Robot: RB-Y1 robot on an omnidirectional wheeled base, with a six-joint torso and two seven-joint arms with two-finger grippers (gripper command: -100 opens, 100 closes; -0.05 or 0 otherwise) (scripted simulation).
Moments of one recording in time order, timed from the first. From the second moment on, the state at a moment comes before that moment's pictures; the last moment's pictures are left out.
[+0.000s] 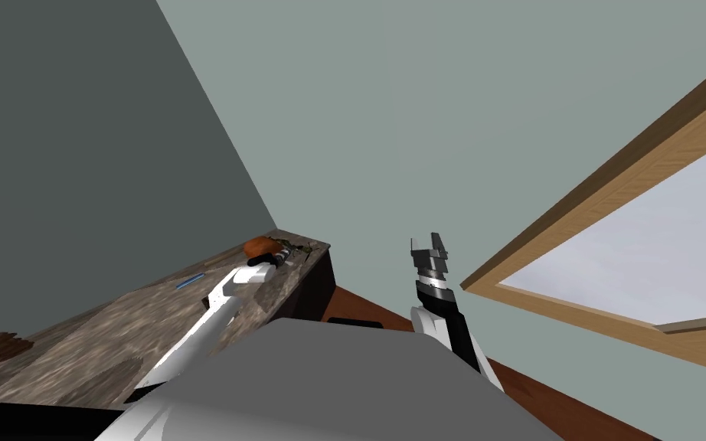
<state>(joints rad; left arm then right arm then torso) 0.11 0.56 0.27 -1.73 0.33 0.78 -0.38 0.50 0.01 0.02 -2.25 -0.05 -0.46 -0.12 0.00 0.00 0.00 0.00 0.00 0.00</state>
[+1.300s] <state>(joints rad) -0.02 0.68 0.29 -1.55 0.45 1.14 -0.46 0.50 0.01 0.02 -2.25 -0.05 -0.46 -0.12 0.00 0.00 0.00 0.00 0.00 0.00</state>
